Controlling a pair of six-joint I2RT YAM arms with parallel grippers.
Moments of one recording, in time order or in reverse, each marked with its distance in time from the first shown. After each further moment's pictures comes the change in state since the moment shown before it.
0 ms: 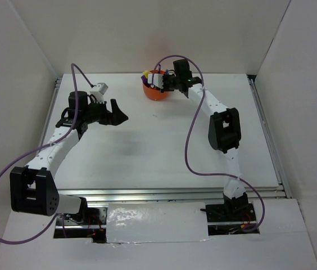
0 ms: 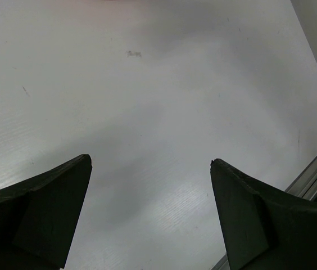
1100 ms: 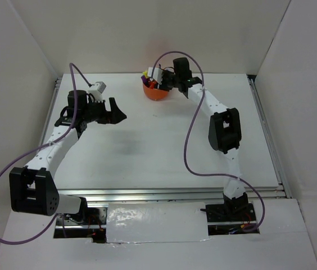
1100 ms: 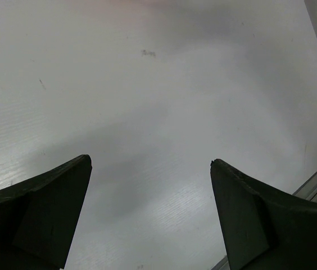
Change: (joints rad) left arm 0.007 0.000 0.014 -0.031 -0.037 -0.018; right arm 0.009 0.014 0.009 0.084 -0.006 0.170
